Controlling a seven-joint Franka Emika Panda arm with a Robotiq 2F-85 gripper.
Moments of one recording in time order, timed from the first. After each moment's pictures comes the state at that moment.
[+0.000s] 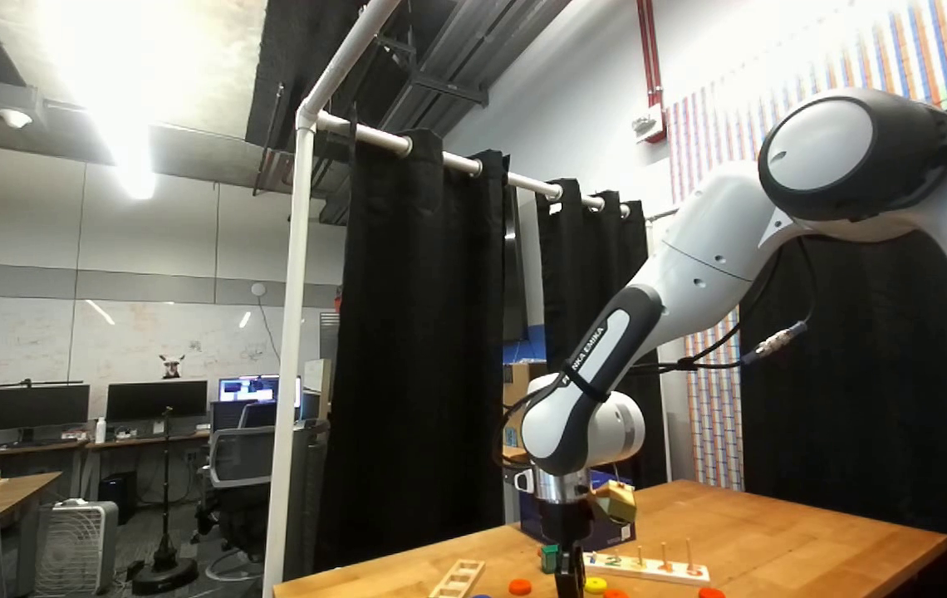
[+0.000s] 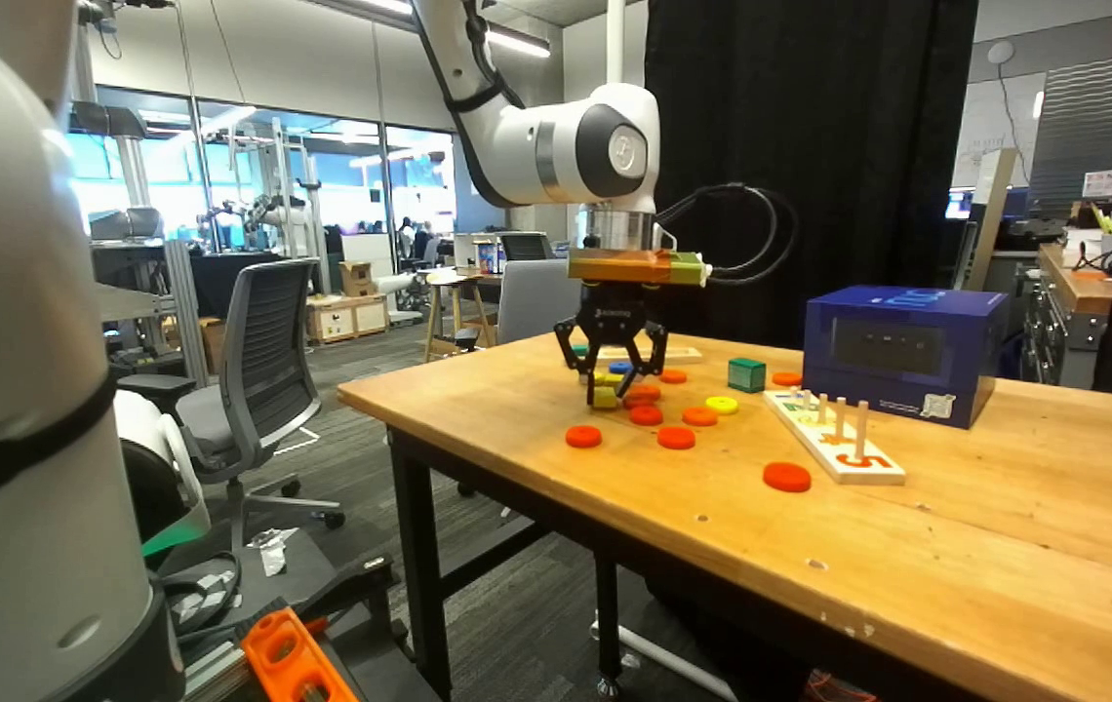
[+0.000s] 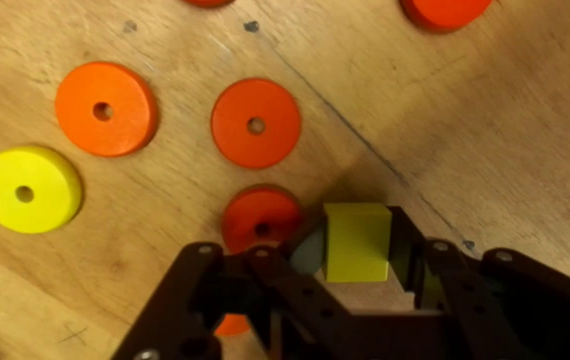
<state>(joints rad) 0.08 0.20 0.14 -2.25 -0.03 2.38 -0.64</state>
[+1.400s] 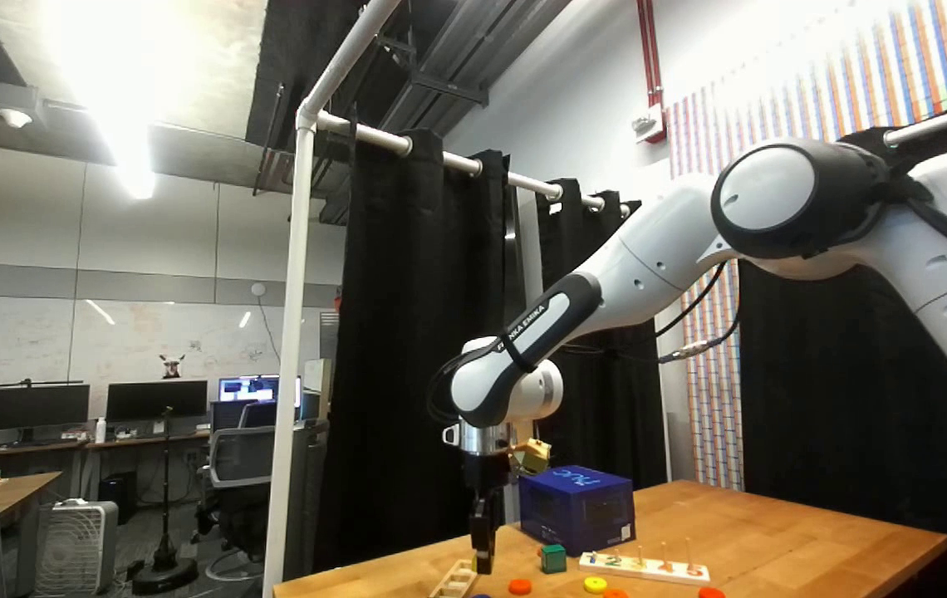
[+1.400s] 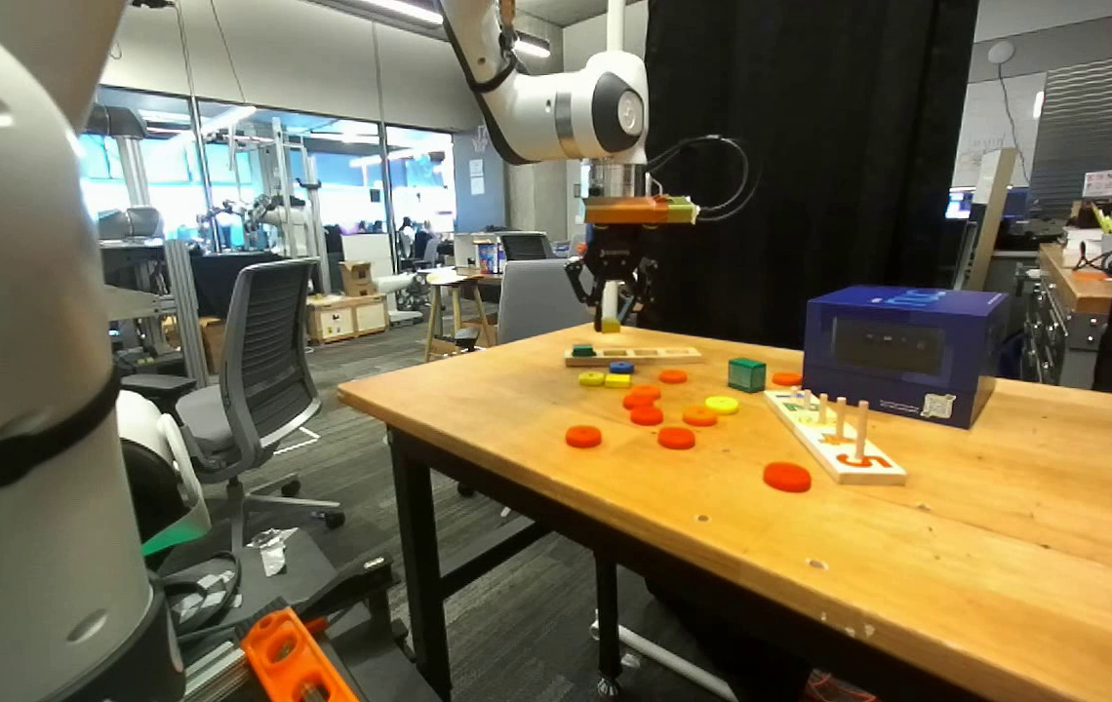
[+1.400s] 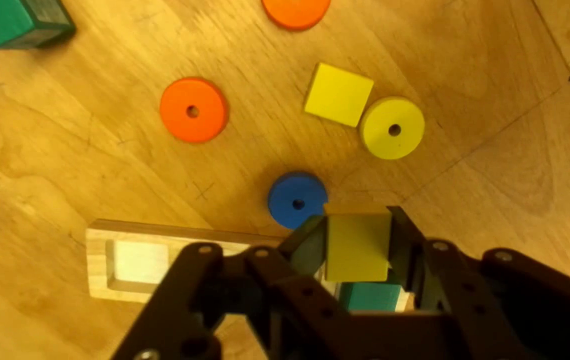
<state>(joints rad) 0.14 0.37 0.19 -1.84 -0.07 2.23 -0.62</state>
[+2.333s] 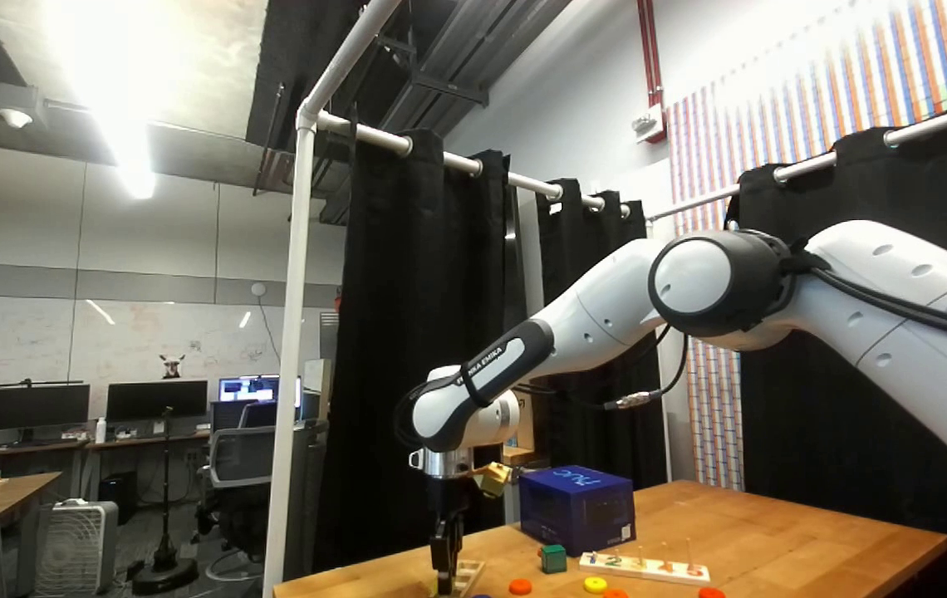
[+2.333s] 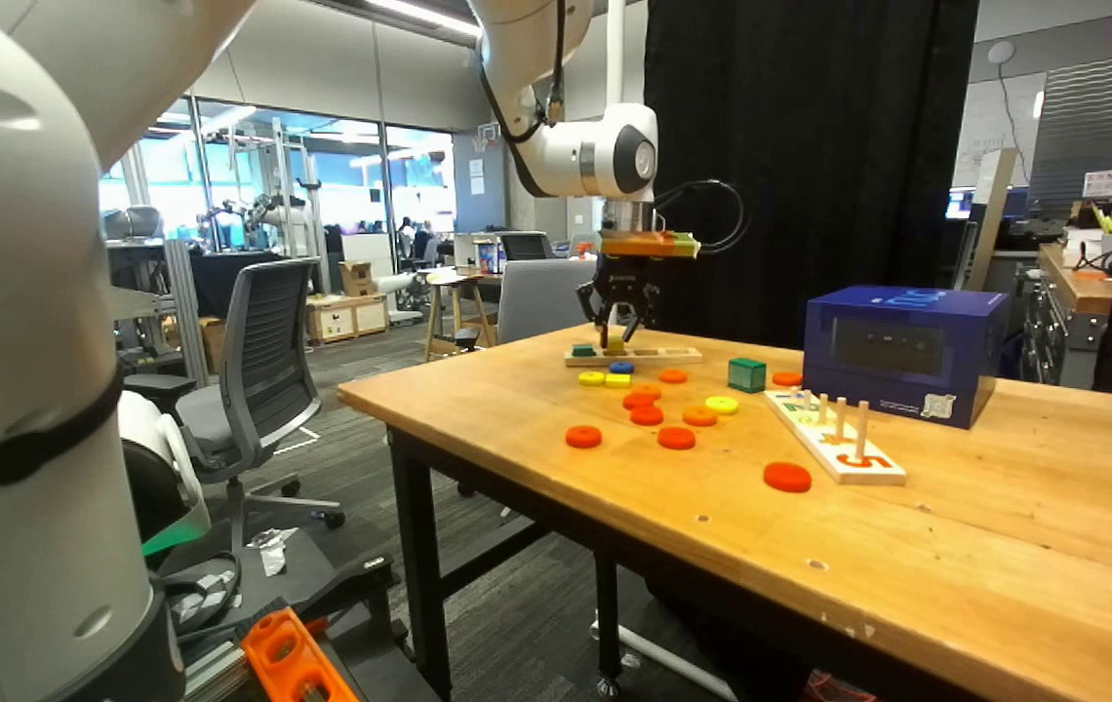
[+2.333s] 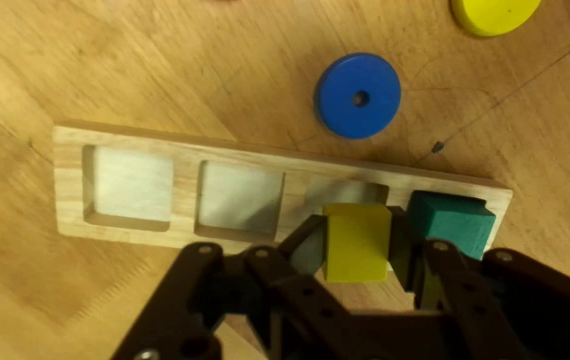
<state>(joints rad) 0.18 0.67 0.20 -1.47 -0.09 2.13 -0.62</state>
